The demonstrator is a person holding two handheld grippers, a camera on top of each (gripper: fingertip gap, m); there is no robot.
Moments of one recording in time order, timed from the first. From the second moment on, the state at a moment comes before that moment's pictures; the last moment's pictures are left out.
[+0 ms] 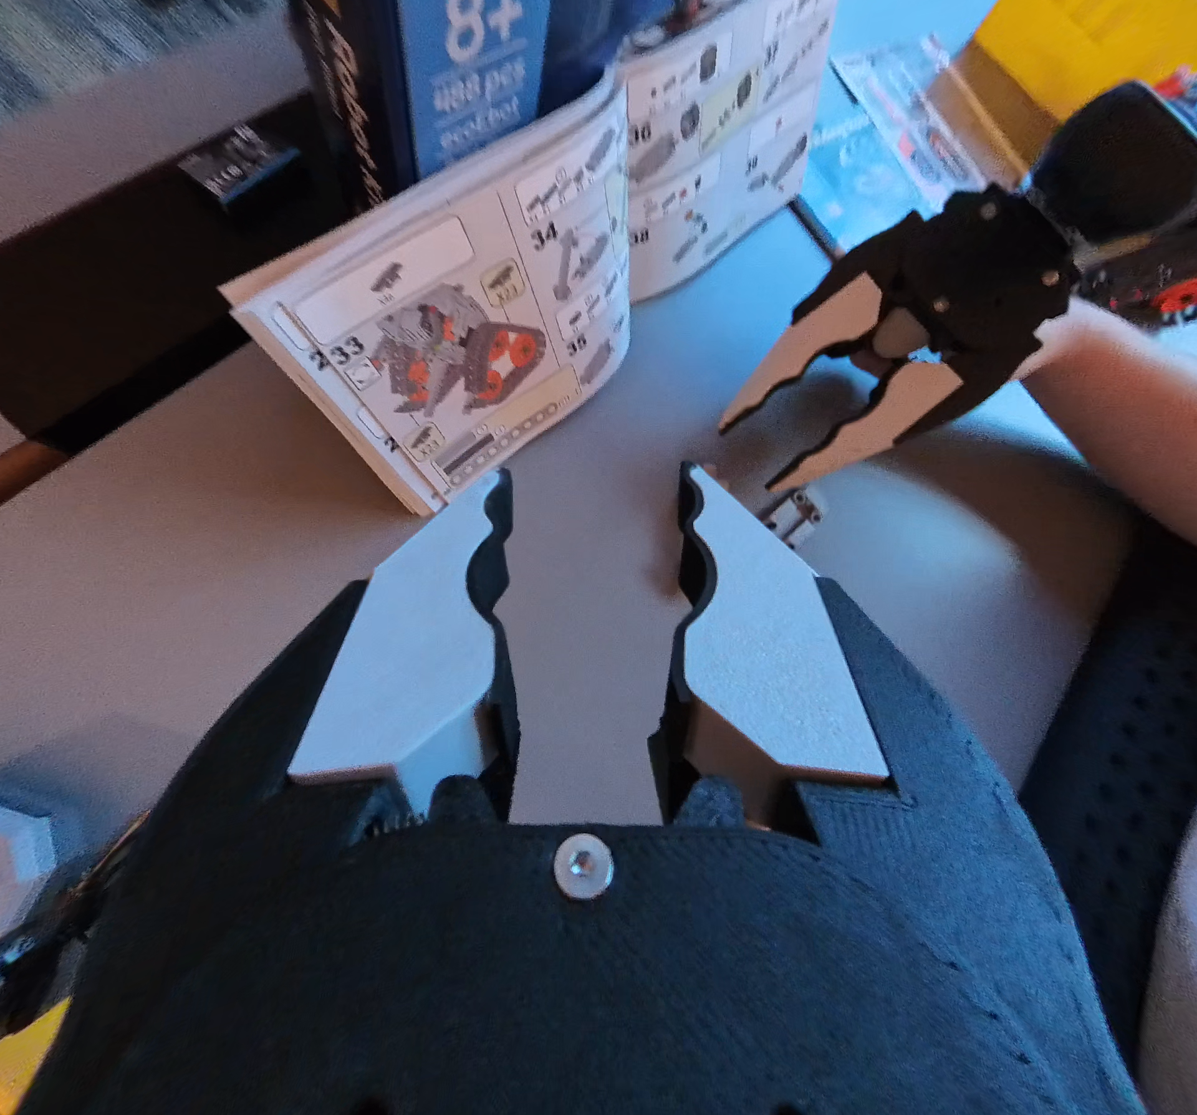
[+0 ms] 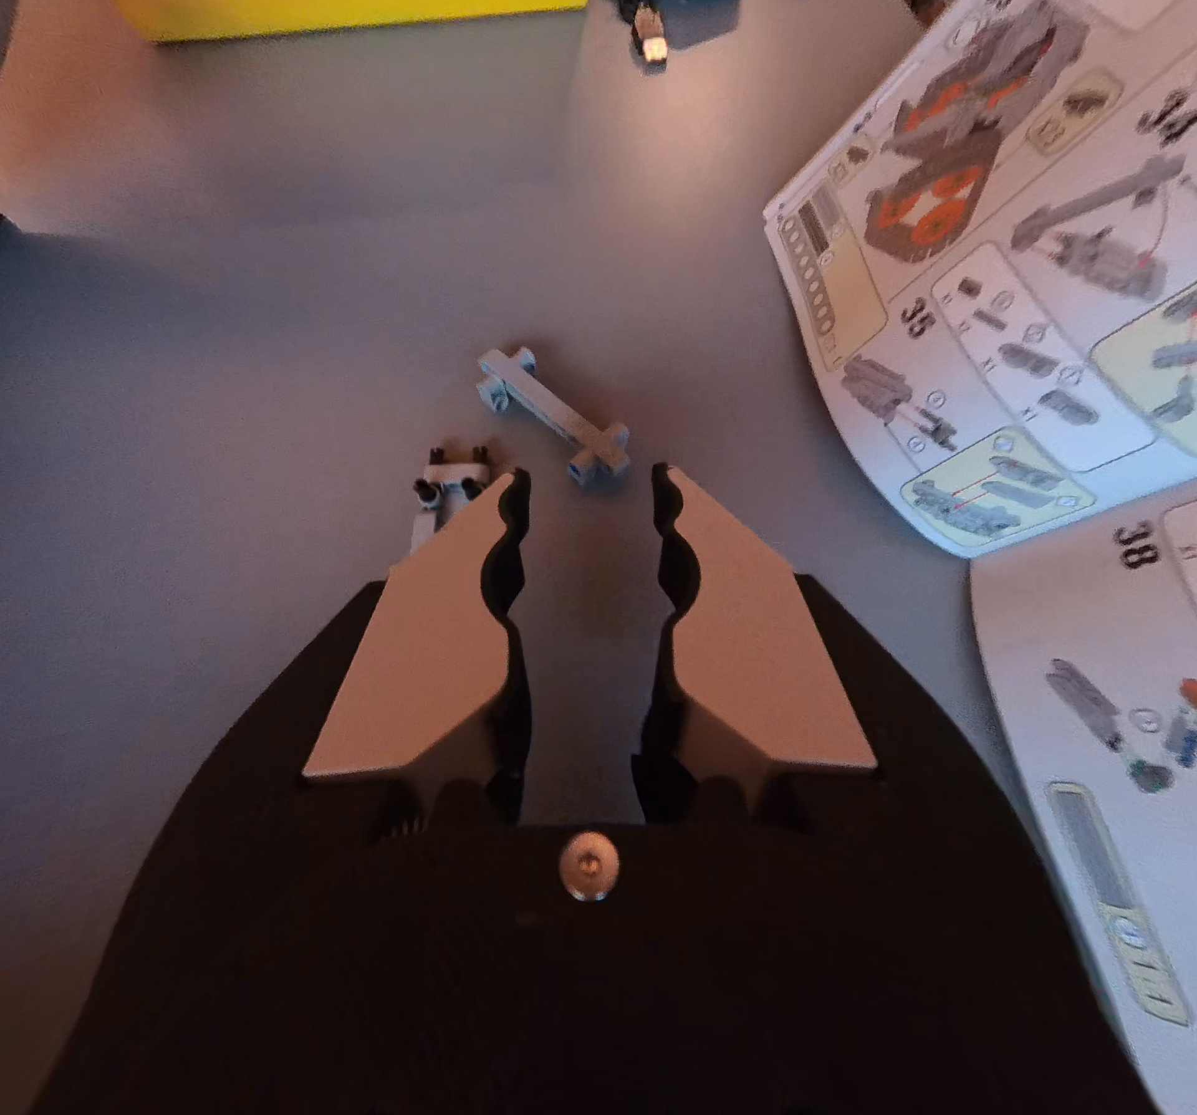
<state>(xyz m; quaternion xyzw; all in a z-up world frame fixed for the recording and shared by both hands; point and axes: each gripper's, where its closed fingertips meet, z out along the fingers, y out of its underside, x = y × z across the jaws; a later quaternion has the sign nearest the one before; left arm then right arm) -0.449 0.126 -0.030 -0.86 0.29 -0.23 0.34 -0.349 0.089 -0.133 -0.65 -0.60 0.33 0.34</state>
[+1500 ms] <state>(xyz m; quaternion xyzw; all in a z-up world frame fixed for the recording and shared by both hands) -0.365 0.086 -0.050 -0.78 0.45 -0.33 0.28 -0.339 0.096 -0.067 -0.62 -0.50 0.49 0.35</state>
